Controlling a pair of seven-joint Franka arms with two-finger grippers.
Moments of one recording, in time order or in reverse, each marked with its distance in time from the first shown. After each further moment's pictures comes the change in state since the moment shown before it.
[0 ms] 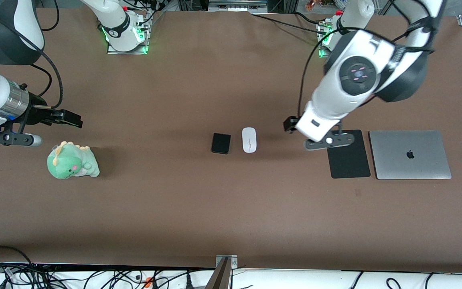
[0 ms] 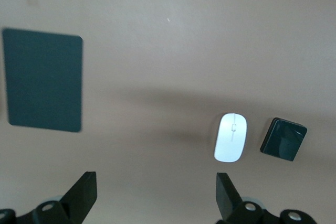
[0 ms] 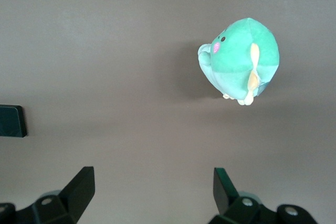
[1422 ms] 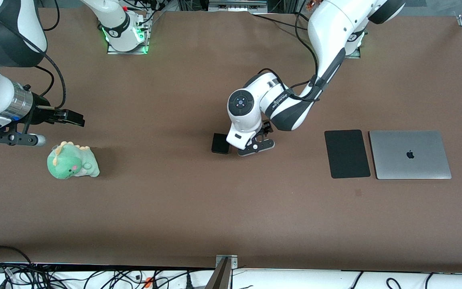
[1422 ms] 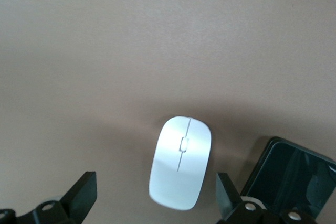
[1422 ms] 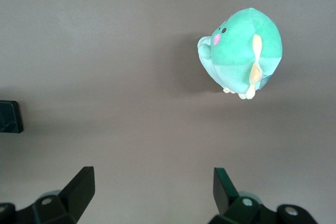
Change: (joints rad) left arm -0.258 0.378 0.016 0.101 0.227 0.197 -0.370; right arm 0.002 0.000 0.000 -0.016 0.000 -0.007 0.004
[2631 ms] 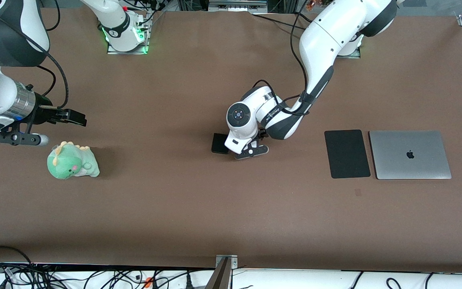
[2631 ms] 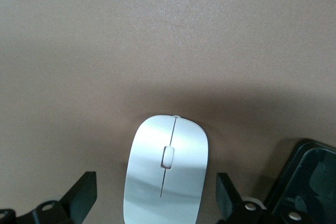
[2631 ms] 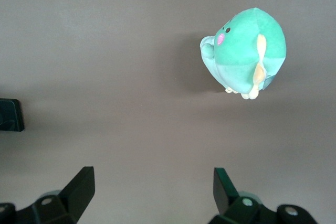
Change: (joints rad) left arm -0.012 0.100 0.005 0.000 0.002 0.062 0.033; right arm 0.008 0.000 0.000 0.000 0.000 0.000 0.000
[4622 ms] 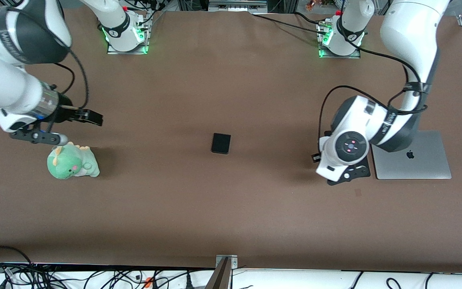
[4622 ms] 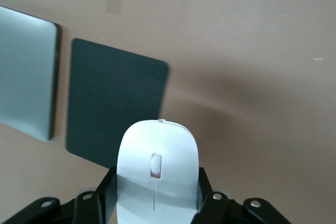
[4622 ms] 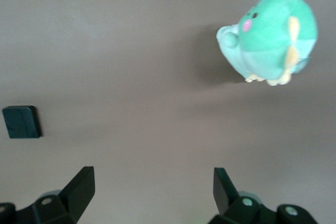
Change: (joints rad) left arm 0.450 -0.276 -0.003 -0.121 0.000 -0.268 0.341; right arm 0.112 0.016 0.003 0.000 0.005 0.028 0.197
